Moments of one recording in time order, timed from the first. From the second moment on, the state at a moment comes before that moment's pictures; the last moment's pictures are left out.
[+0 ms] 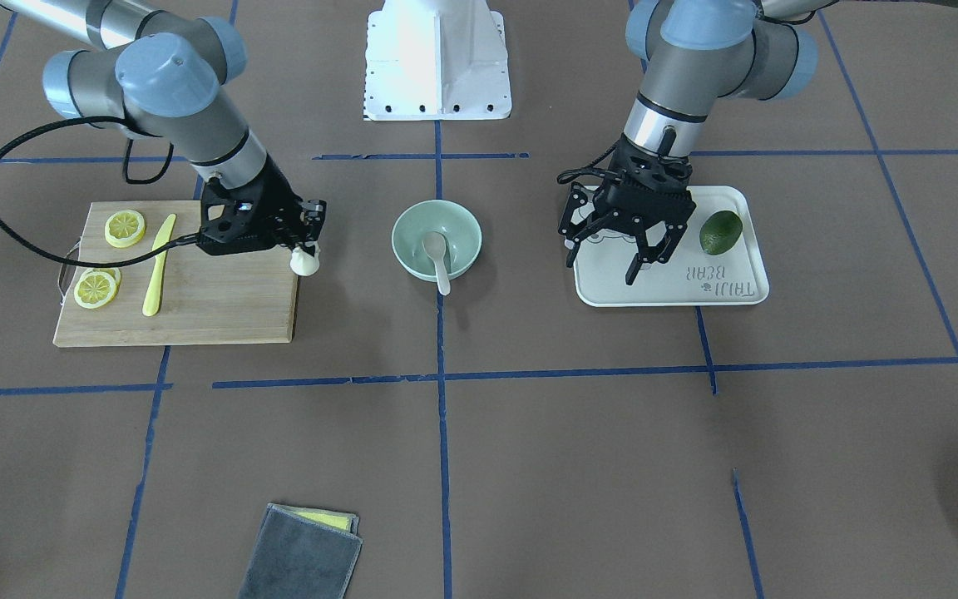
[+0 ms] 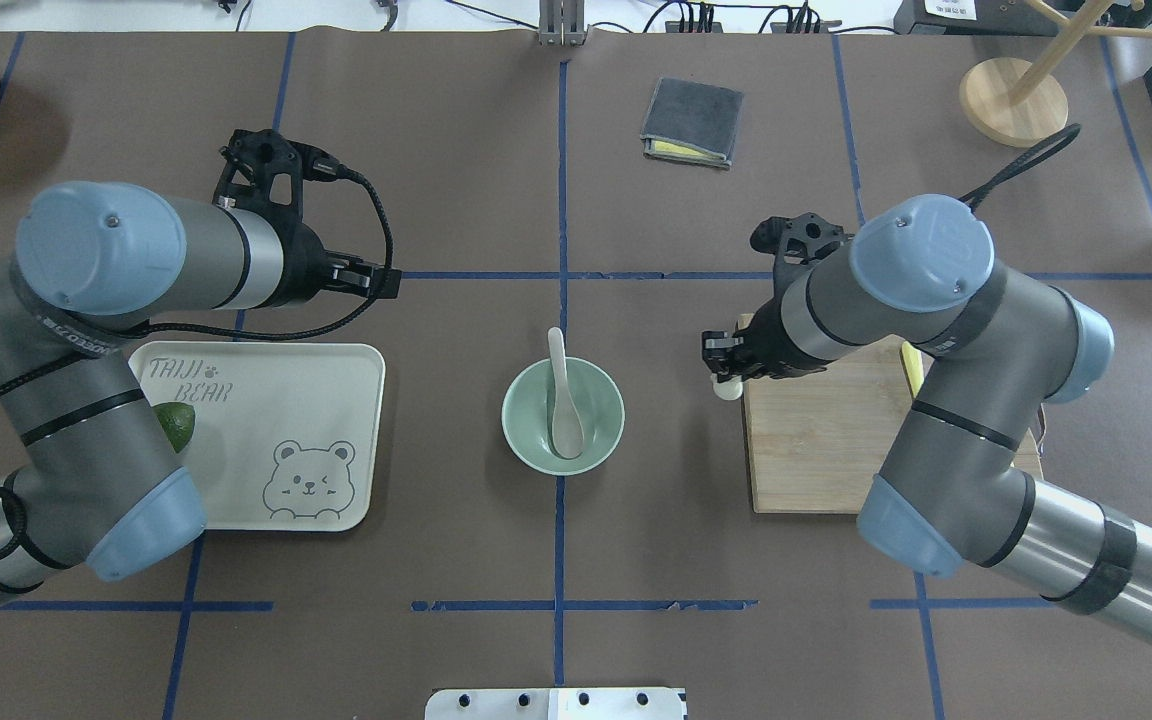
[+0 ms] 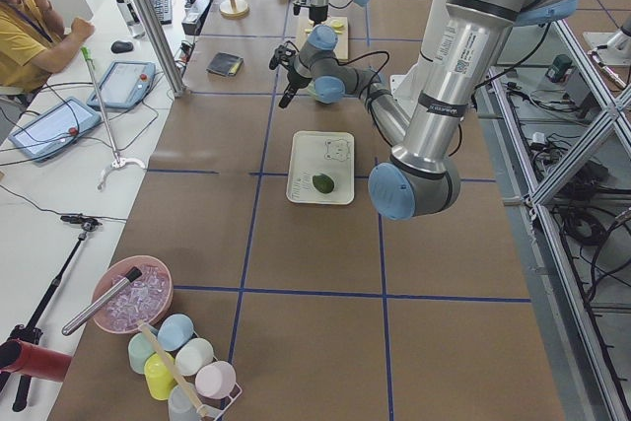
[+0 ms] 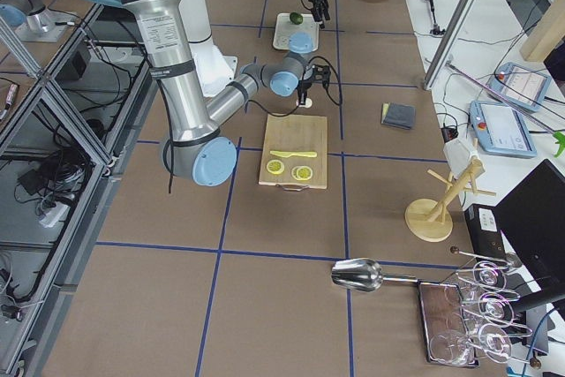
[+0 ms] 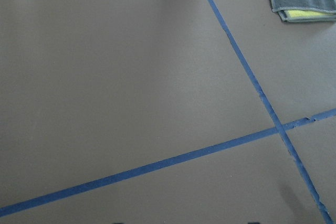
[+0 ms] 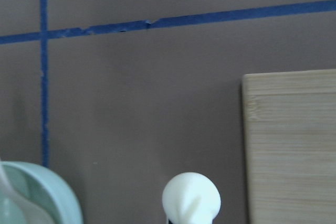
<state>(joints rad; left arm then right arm) -0.66 -1.94 -1.90 -1.95 -1.70 -0.90 0.59 -1.15 1.82 -1.28 1.98 1.30</state>
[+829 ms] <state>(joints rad) -0.66 -1.88 -1.95 -1.96 -1.69 -0.90 0.44 -0.98 1.79 -1.27 1.83 1.56</state>
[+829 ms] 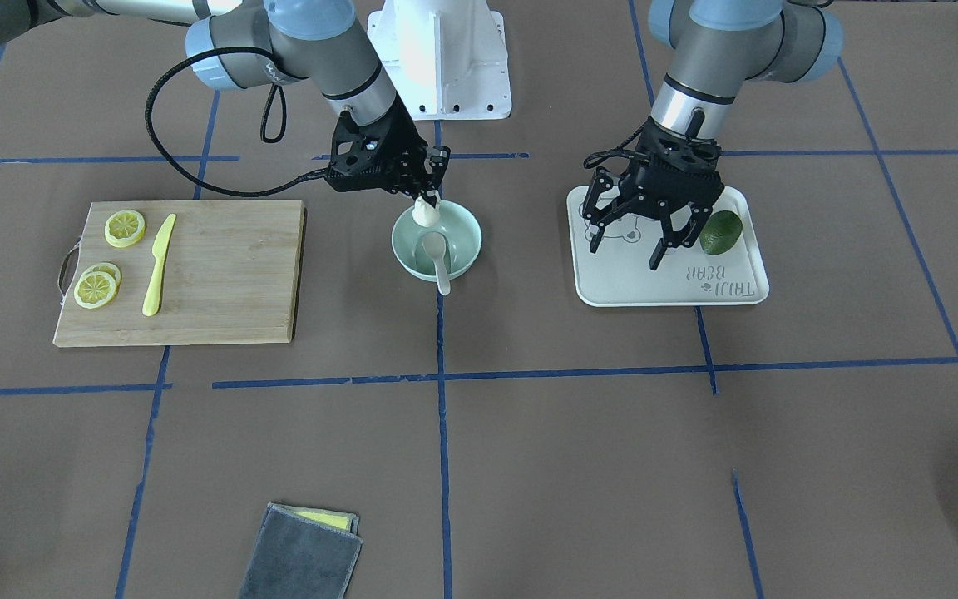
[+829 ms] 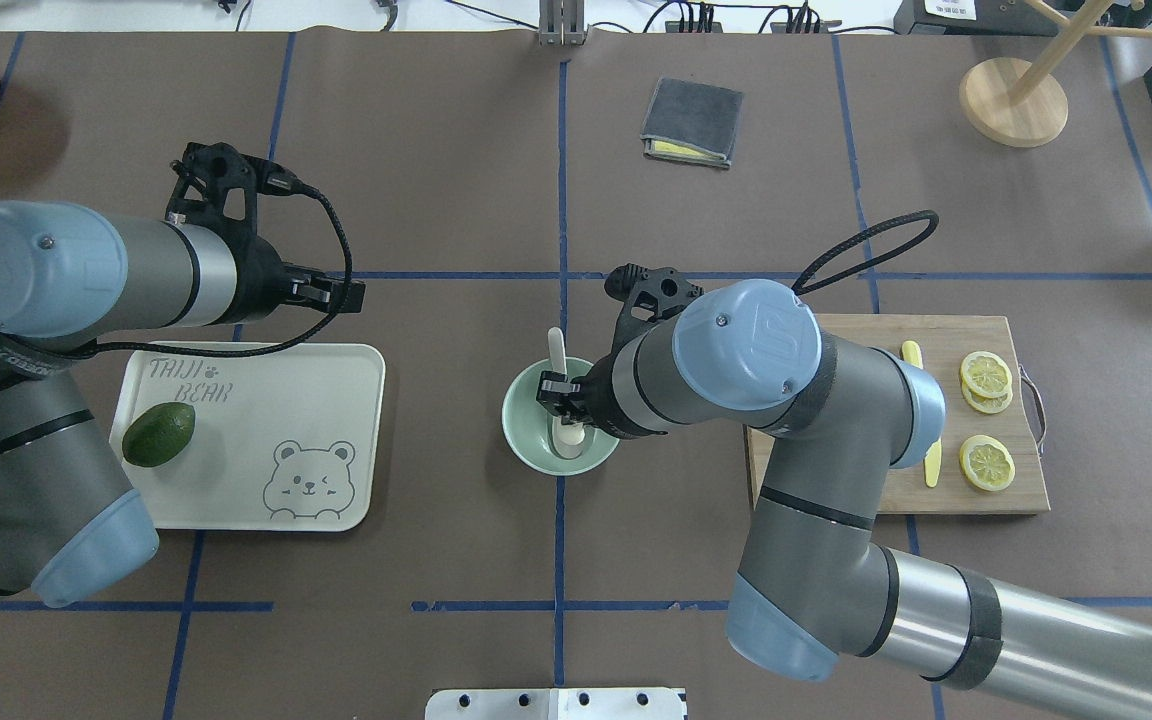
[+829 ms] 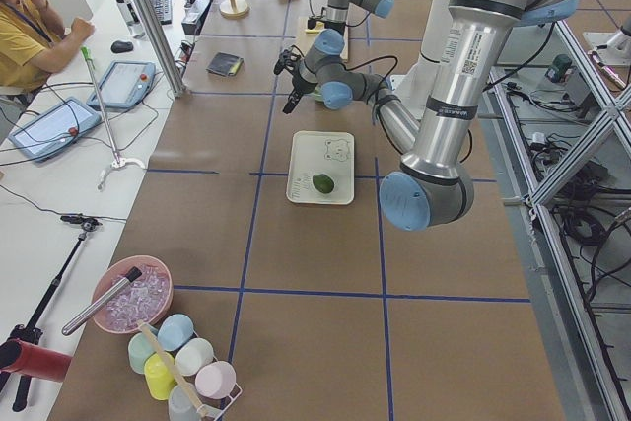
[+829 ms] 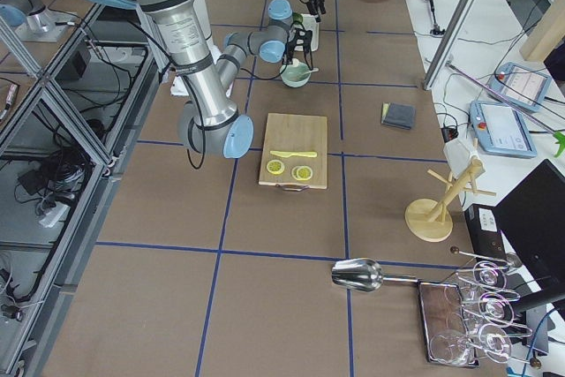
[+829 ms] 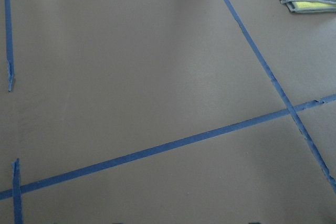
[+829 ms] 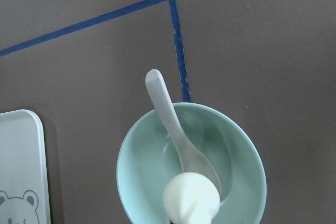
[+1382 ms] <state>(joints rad) -0.66 -1.89 -1.95 -1.96 -1.69 -0.90 0.43 -0.96 1.76 -1.27 1.80 1.58</state>
